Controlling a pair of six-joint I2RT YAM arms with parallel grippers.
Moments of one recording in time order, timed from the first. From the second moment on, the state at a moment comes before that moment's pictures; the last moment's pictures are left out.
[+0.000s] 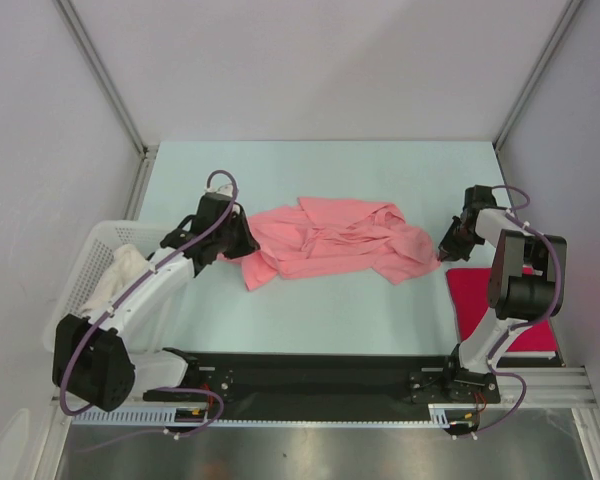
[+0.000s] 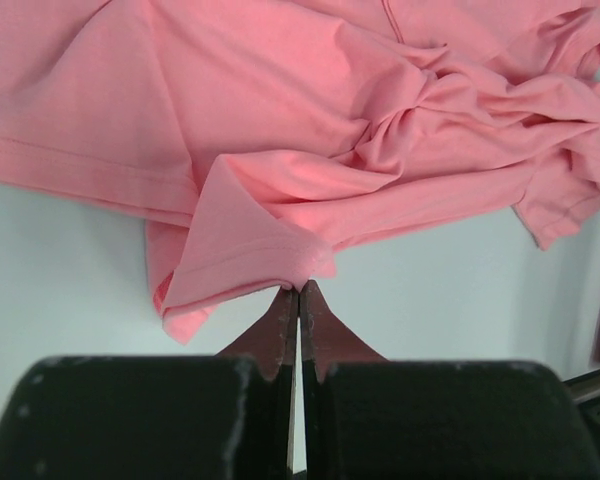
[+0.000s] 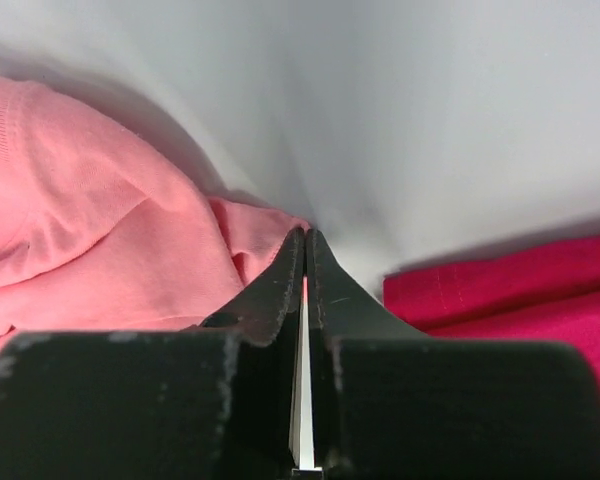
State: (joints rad) left arm -0.40 1.25 0.93 -0.47 0.06 -0.58; right arm -0.16 1.77 1.08 -0.55 -0.07 0.41
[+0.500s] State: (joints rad) left arm -0.40 1.10 1.12 -0.34 -0.07 -0.56; right arm -0.20 1.25 1.23 -0.56 -0.09 0.57
